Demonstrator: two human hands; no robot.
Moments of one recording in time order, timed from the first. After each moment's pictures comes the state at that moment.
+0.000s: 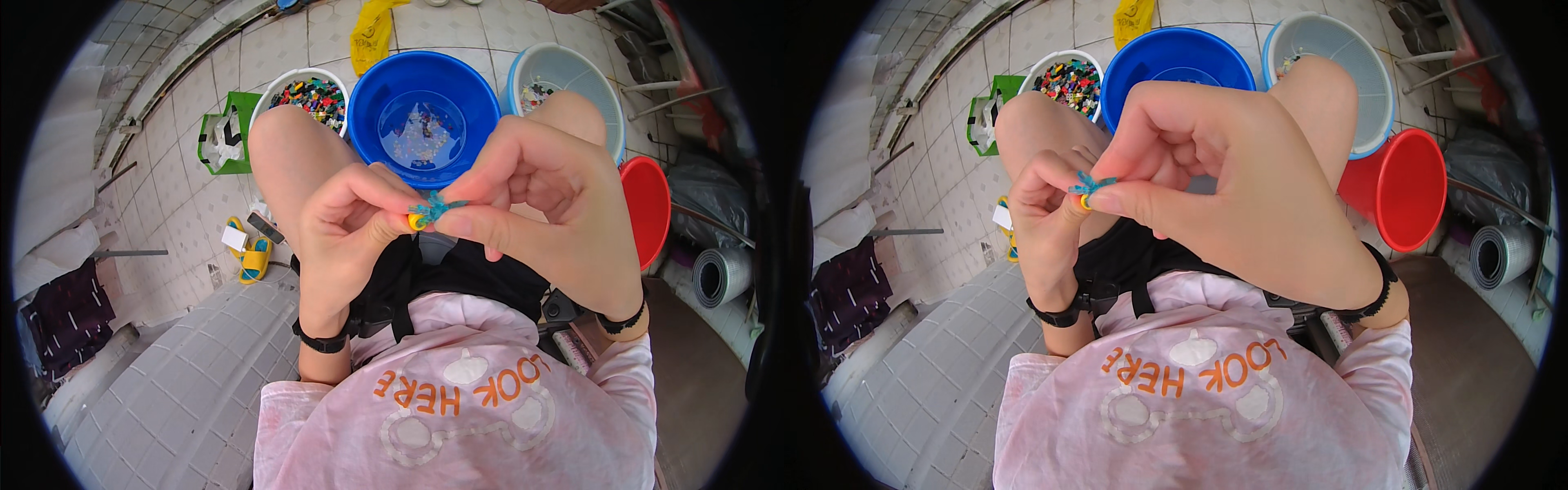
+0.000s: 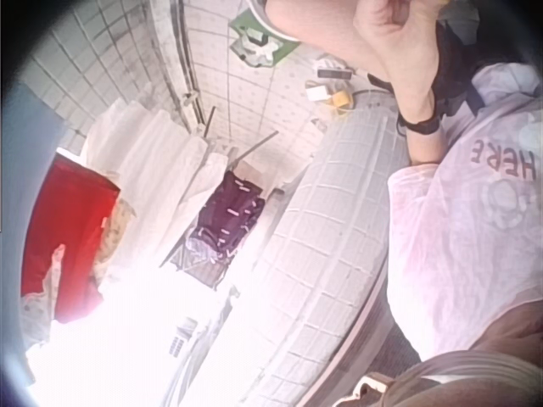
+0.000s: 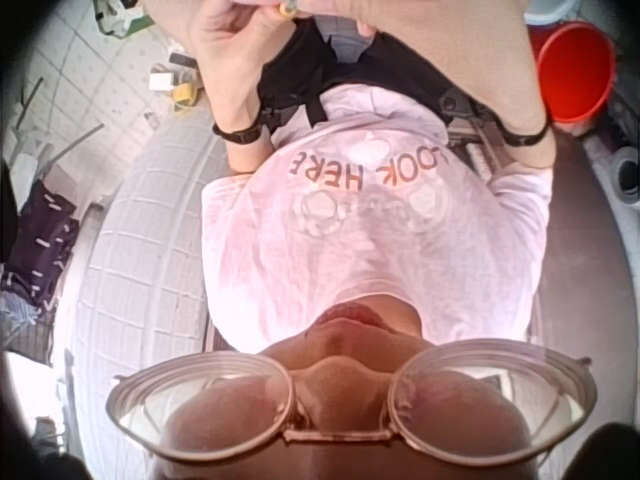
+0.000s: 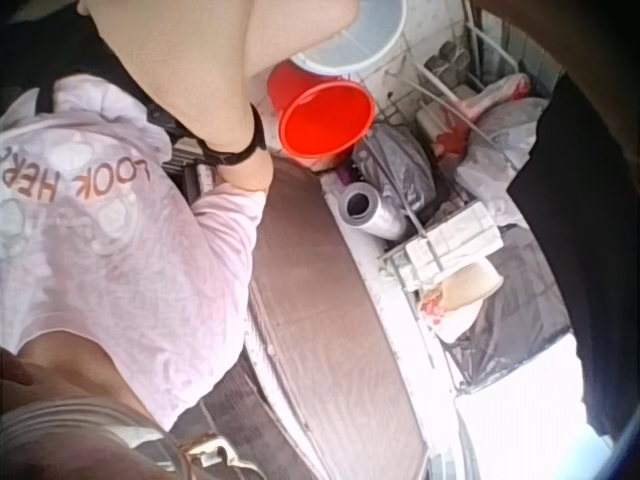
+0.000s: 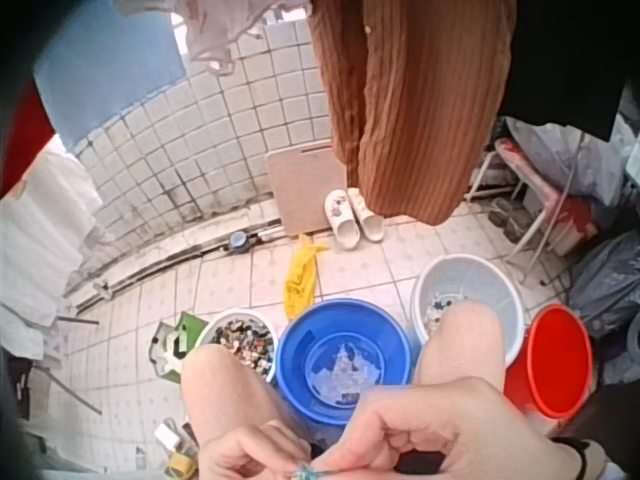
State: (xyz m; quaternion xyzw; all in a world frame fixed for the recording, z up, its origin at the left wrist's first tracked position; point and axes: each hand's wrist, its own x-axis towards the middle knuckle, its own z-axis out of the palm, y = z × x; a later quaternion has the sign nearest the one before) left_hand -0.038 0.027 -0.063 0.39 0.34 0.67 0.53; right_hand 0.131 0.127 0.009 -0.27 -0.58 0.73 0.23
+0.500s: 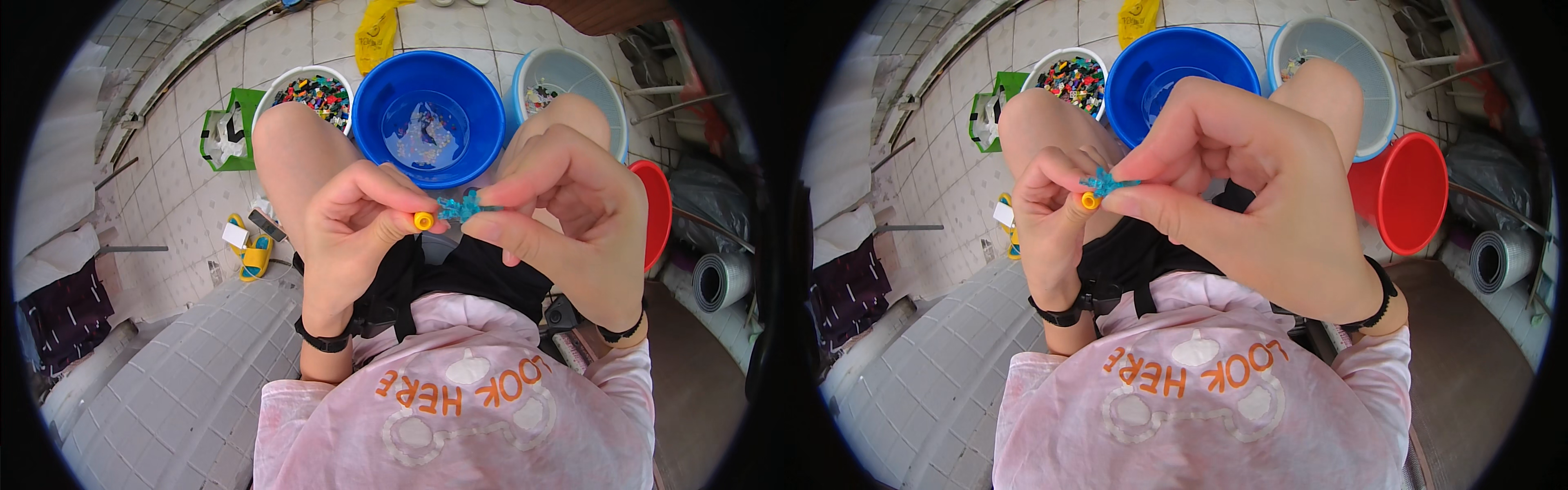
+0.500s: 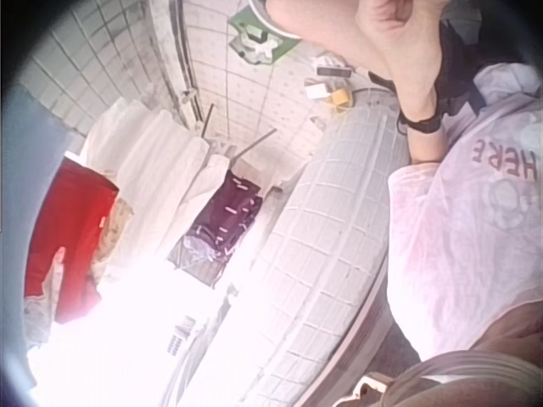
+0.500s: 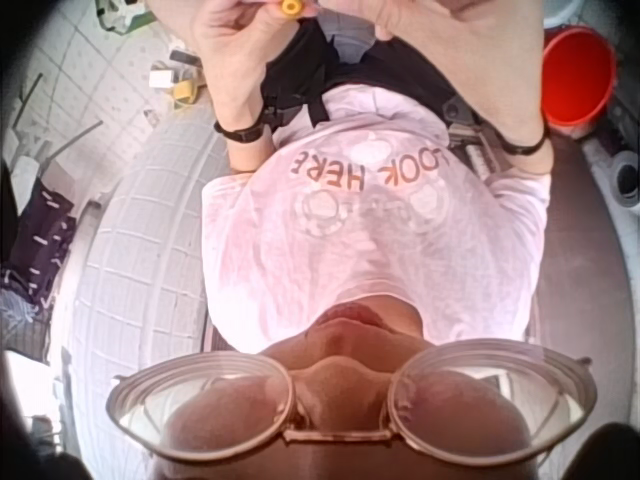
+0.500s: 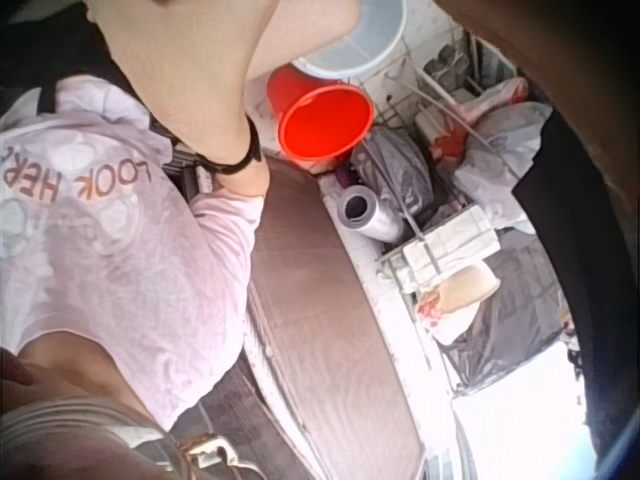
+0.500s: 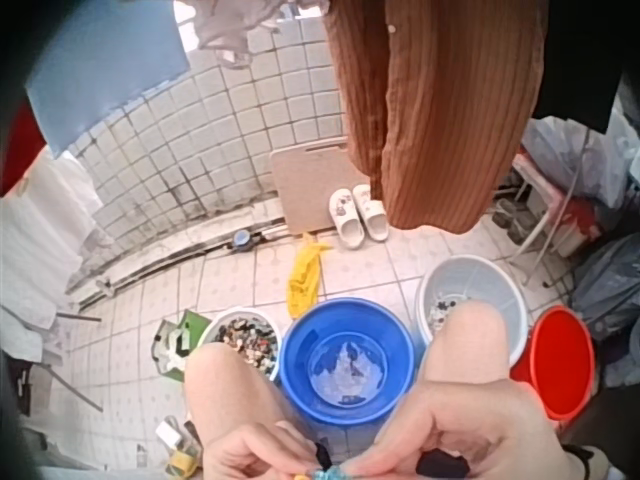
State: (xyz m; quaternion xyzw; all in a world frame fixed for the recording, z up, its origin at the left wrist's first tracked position) left_hand -0.037 0.027 -0.062 0.37 0.32 0.69 0.54; right_hand 0.136 0.119 0.002 -0.24 -0.60 0.69 0.32
